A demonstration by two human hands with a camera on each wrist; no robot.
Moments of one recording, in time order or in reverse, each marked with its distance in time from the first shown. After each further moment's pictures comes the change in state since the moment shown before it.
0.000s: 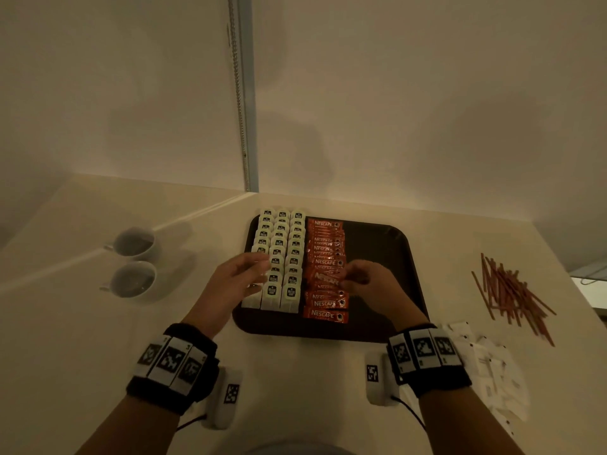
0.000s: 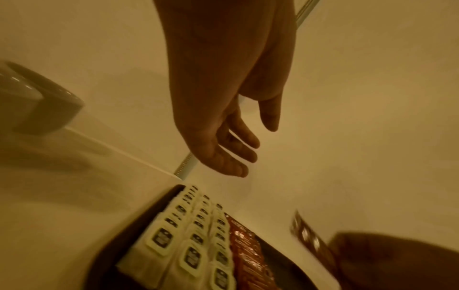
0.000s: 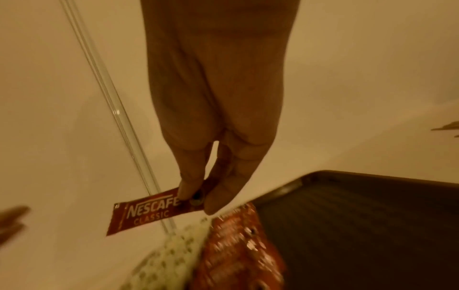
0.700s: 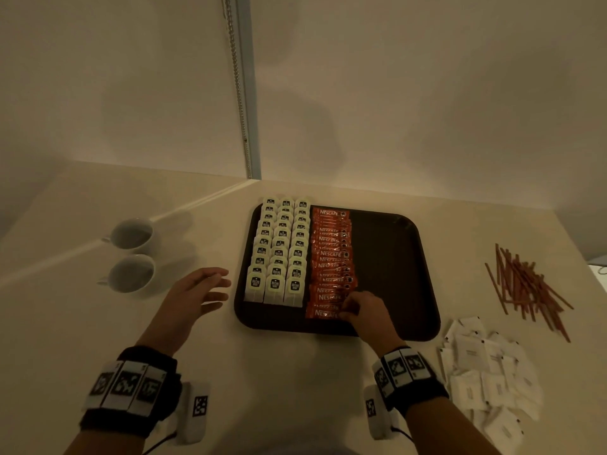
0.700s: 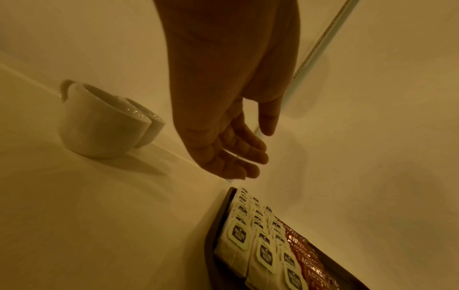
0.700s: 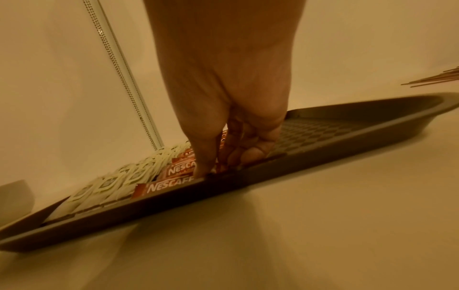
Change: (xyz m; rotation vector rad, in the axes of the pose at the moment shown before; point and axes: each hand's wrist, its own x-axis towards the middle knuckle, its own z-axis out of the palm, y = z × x) left_hand -0.009 -0.026 -0.054 0.048 0.164 -0.116; right_hand 0.000 0.065 0.062 -0.262 0.032 0.185
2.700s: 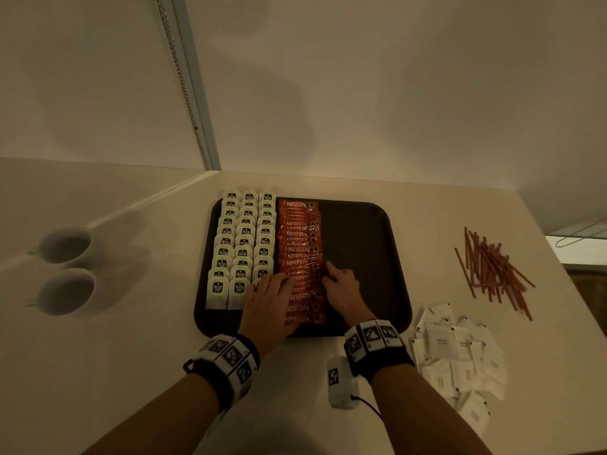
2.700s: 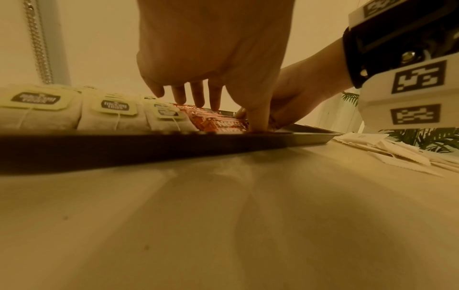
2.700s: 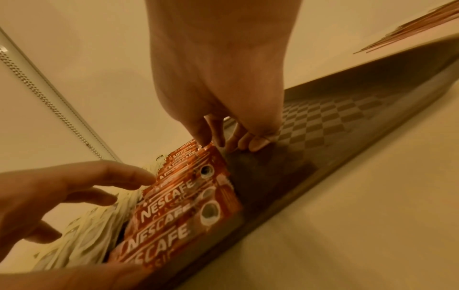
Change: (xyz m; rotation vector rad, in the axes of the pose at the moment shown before) left_hand 0.040 -0.070 0.152 1.350 -0.192 0.696; right_hand 0.047 0.009 -0.011 0.295 -0.044 0.269
